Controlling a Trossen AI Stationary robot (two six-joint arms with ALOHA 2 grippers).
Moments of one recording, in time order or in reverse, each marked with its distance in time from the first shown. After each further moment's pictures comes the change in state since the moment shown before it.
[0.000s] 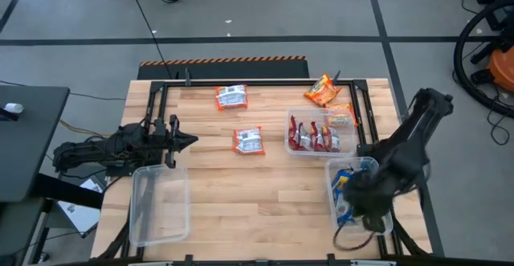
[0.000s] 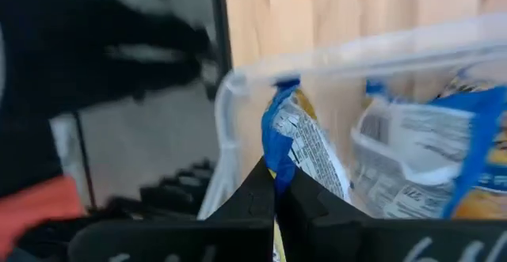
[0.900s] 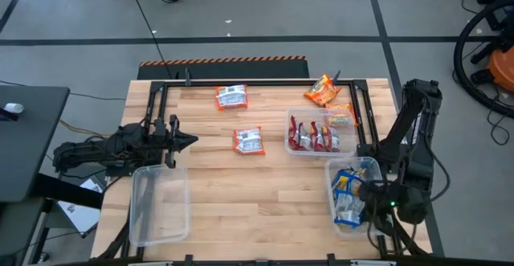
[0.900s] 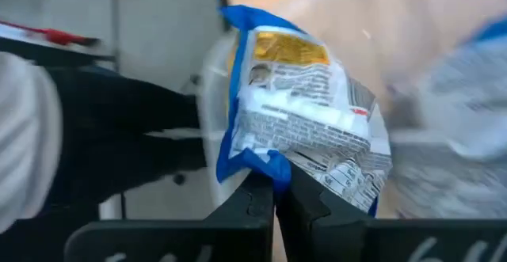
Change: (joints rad) left arm 0.000 0.000 0.000 0.000 0.000 0.000; right arm 0.366 -0.175 -0.380 0.342 0.442 0.419
